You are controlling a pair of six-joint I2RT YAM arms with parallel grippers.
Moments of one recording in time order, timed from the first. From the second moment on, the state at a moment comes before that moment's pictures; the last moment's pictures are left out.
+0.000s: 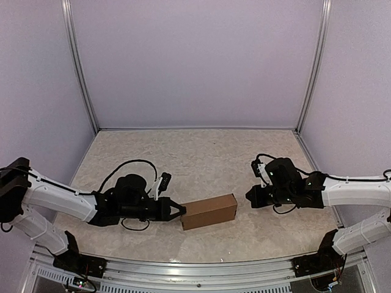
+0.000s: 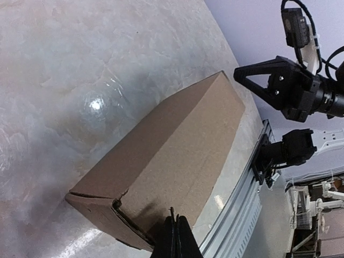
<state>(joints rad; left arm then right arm) -1.01 1.41 0.54 0.37 0.19 -0.82 0.83 1.20 0.62 -0.17 0.09 0.53</state>
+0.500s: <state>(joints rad) -0.98 1.55 0.45 0.75 0.29 -0.91 0.83 1.21 0.61 -0.17 0.07 0.55</state>
